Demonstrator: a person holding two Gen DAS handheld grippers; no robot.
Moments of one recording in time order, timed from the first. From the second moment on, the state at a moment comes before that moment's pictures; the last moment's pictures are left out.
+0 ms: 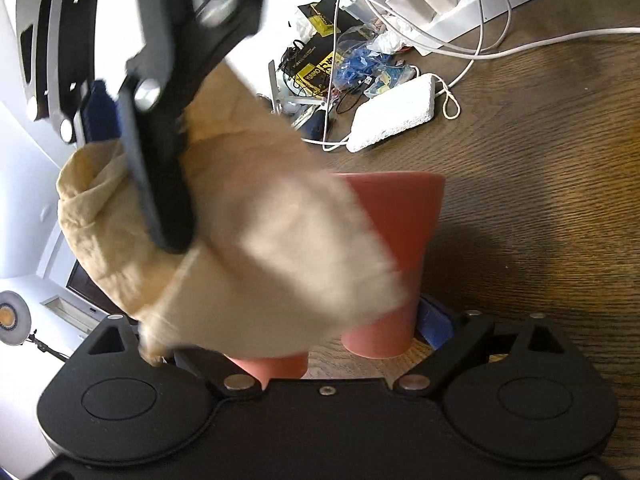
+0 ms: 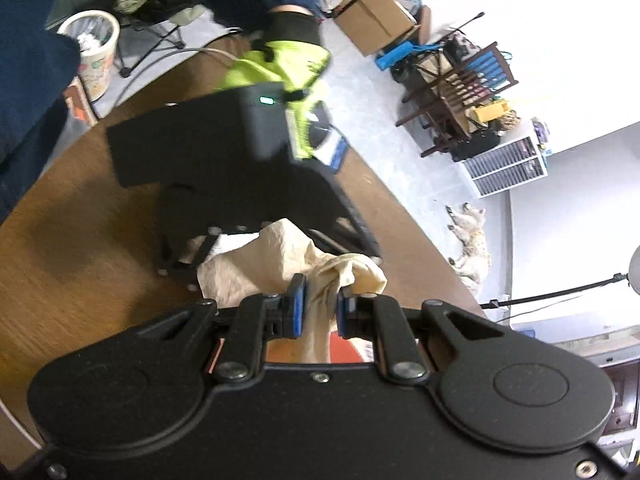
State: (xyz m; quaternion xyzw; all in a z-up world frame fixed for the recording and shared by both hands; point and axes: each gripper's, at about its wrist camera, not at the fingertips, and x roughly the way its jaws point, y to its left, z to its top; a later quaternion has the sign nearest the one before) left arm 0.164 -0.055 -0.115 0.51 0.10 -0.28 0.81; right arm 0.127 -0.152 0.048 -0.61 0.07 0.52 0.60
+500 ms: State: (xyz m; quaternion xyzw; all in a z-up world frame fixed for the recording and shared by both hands) left arm 0.165 -0.044 -0.117 0.51 0.10 -0.28 0.81; right arm 0.177 -0.168 0.041 -0.61 0.08 0.47 0.64
